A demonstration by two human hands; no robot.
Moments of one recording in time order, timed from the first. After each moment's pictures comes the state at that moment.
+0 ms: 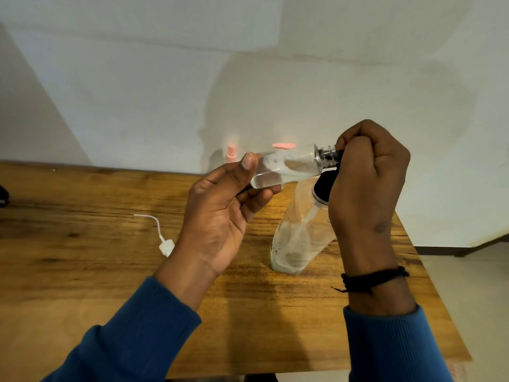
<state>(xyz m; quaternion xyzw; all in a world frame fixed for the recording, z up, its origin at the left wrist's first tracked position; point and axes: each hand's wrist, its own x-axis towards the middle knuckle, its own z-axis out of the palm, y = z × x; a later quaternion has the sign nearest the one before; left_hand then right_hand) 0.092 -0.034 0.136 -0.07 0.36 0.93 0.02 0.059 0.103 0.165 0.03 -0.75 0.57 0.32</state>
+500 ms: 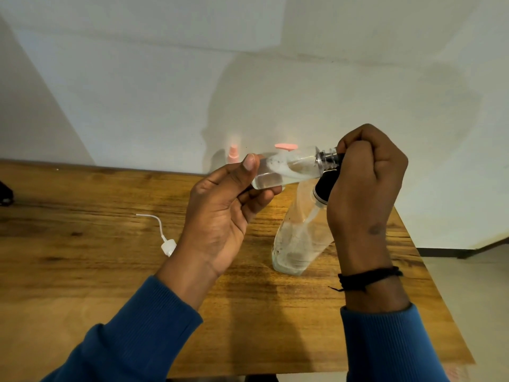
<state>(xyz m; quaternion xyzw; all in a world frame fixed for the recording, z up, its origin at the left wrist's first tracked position) 0.091 -0.034 0.134 -0.07 0.36 0.93 0.01 0.060 0.100 0.162 0.03 -0.74 0.60 0.32</state>
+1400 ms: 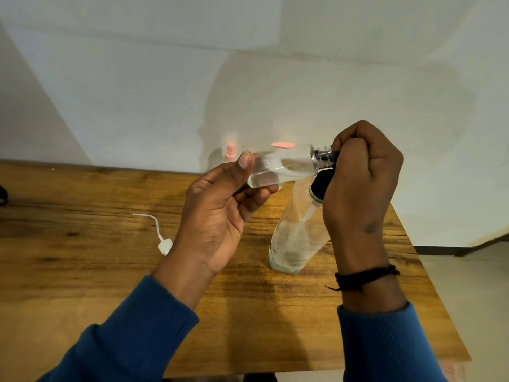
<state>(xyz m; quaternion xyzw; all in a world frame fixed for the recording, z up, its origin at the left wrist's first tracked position) 0.092 -0.034 0.133 -0.08 0.36 0.93 0.01 0.057 0.102 0.160 0.03 -0.75 0.59 0.32</state>
